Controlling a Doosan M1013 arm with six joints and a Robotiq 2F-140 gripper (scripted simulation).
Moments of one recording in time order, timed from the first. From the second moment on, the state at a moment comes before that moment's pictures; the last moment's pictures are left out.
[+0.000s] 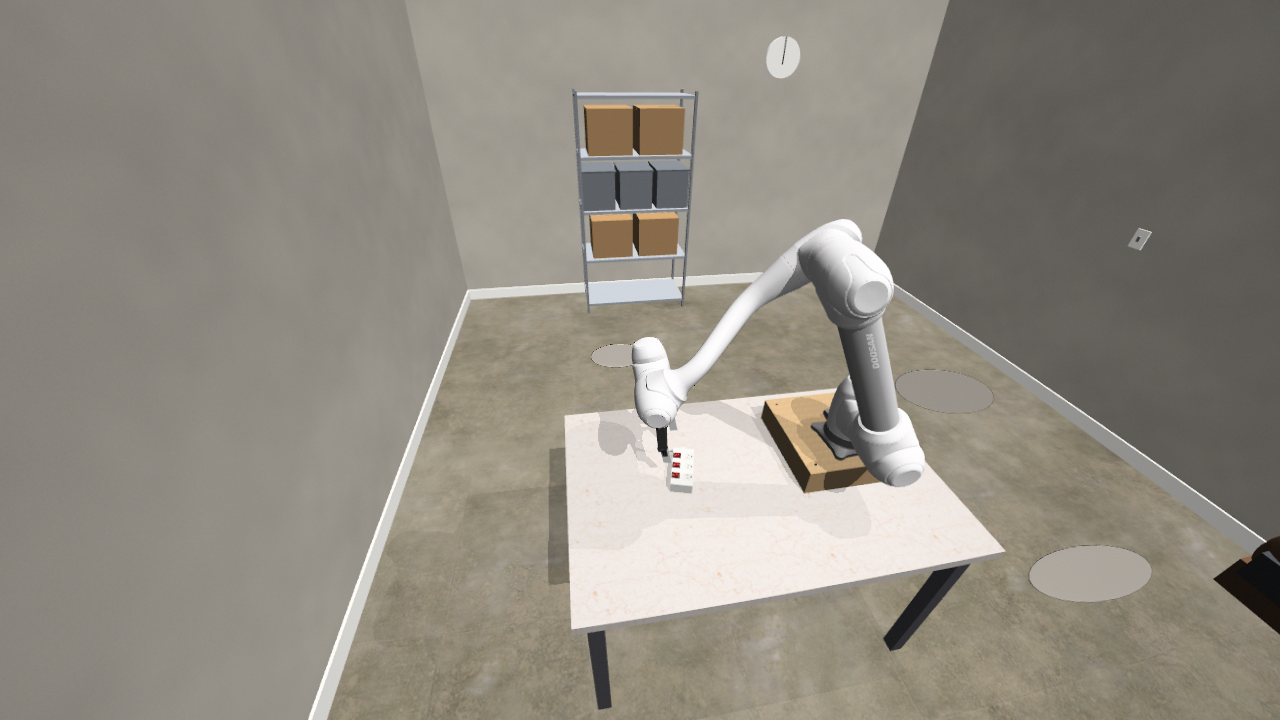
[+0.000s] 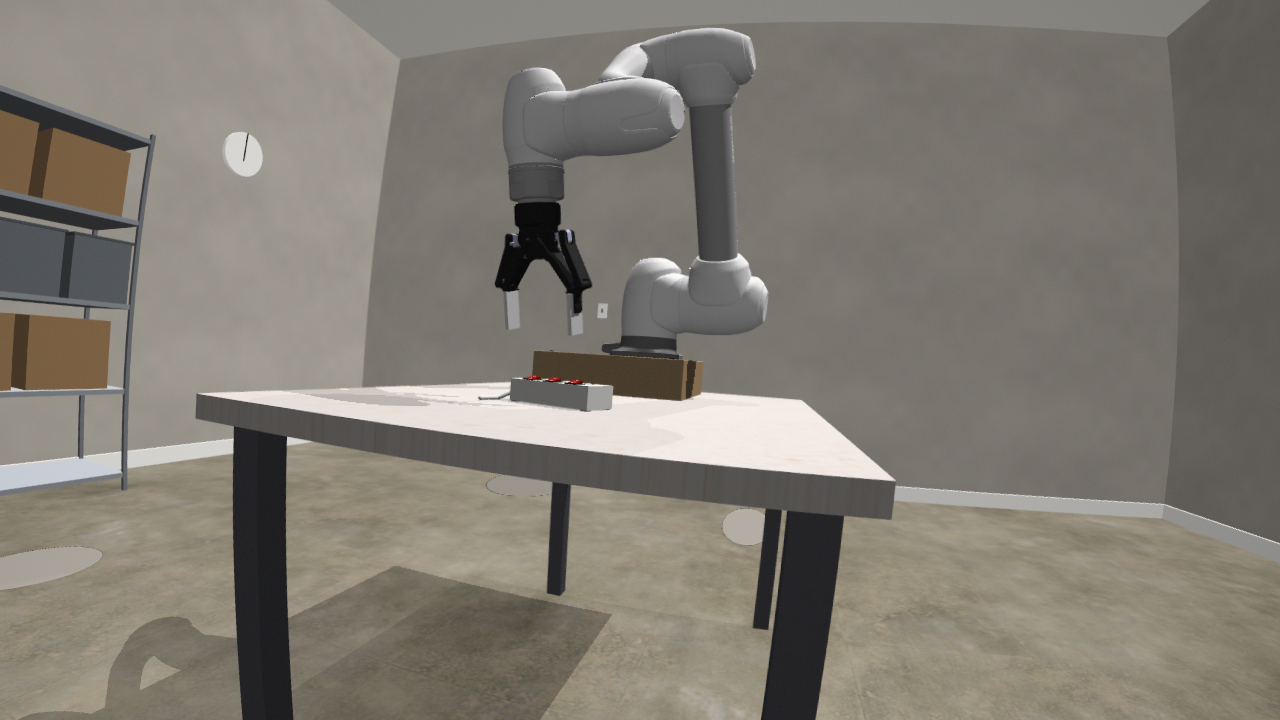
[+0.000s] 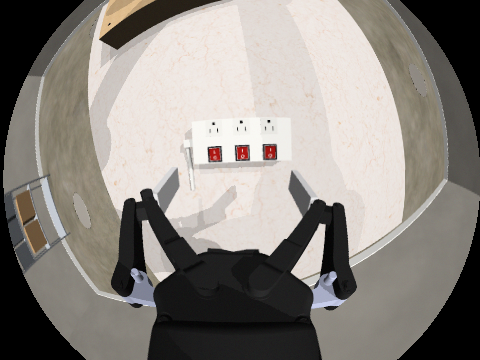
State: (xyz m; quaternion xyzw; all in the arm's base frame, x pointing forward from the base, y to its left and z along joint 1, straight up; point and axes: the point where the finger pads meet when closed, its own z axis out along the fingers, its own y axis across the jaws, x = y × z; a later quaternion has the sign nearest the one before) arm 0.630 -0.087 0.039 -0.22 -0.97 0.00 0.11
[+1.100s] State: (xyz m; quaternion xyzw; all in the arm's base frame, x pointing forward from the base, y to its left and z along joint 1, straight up) arm 0.630 -0.087 0.039 -0.22 -0.97 0.00 0.11
